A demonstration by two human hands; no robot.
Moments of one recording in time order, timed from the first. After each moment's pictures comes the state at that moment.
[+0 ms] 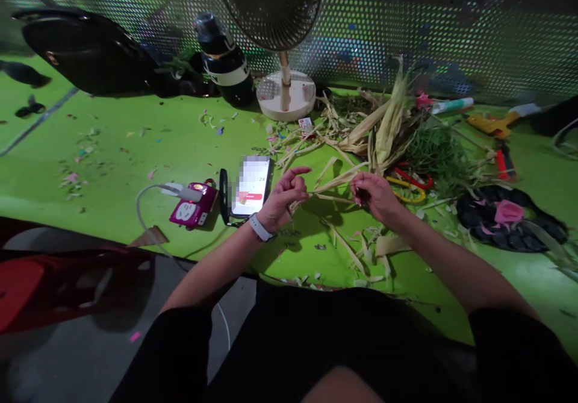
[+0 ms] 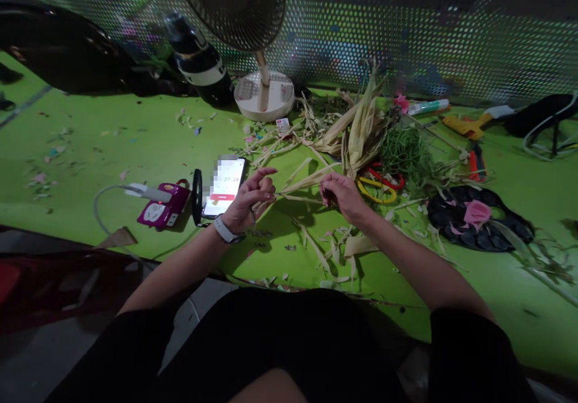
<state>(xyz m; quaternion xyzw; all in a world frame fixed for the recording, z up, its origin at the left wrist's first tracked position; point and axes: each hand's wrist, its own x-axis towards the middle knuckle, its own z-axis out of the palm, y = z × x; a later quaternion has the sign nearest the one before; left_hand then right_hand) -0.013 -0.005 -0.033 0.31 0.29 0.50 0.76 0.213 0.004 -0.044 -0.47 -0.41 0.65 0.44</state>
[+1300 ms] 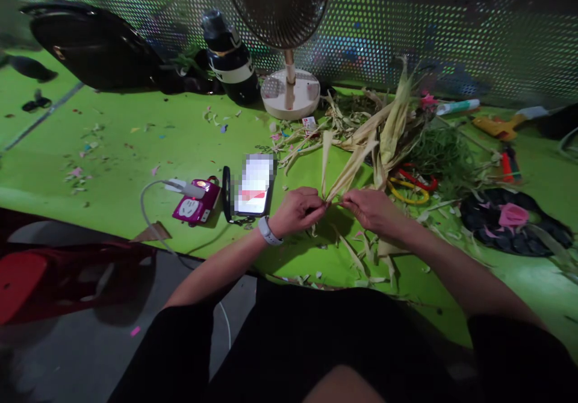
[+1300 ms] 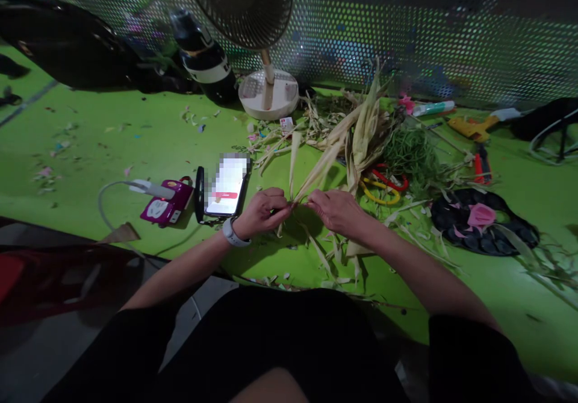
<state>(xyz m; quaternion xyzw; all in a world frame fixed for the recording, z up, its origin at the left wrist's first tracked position) -0.009 -0.017 -0.032 0.81 0.36 0.30 0.35 0.216 -0.015 -0.028 -0.41 -0.88 0.17 0.15</state>
